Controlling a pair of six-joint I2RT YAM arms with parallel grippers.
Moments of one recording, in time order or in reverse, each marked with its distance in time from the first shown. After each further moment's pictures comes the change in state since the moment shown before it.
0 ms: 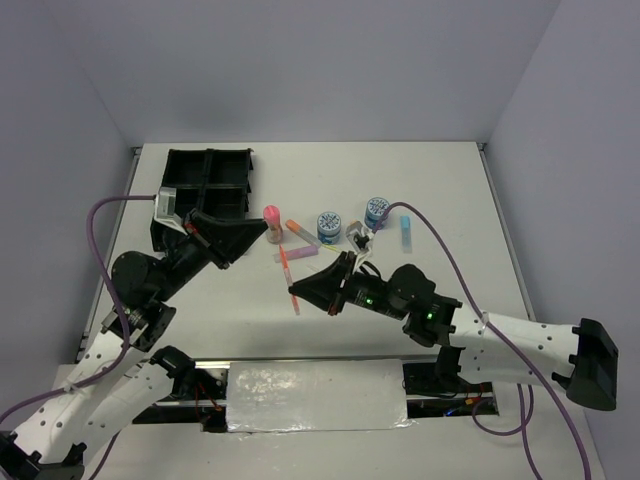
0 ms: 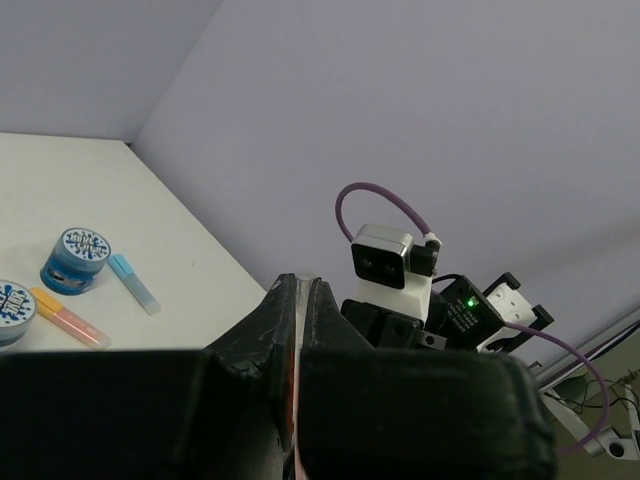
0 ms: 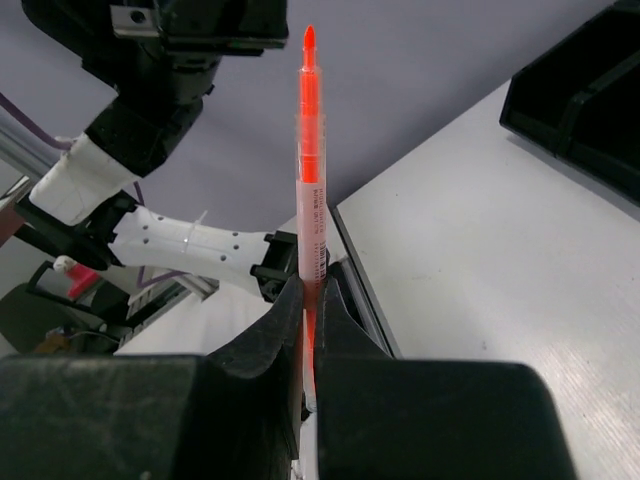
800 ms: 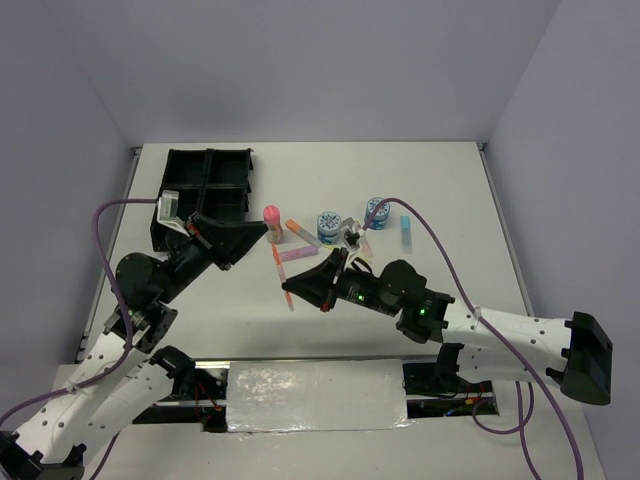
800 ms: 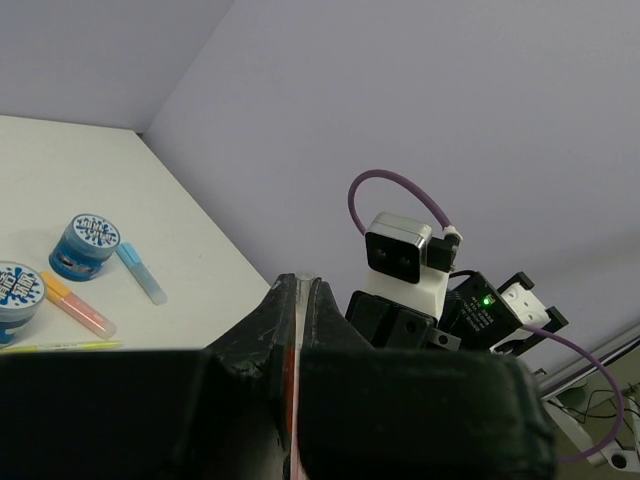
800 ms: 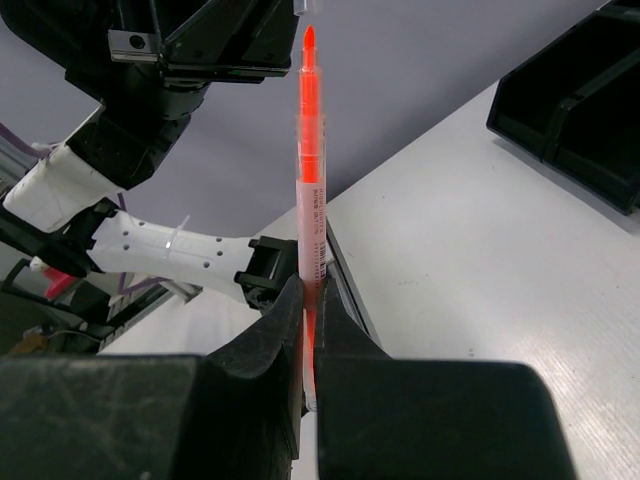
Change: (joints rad) left arm 0.000 -0.010 -0.038 0.002 -0.023 -0.018; right arm 0.007 0.073 0.063 -0.004 0.013 -0.037
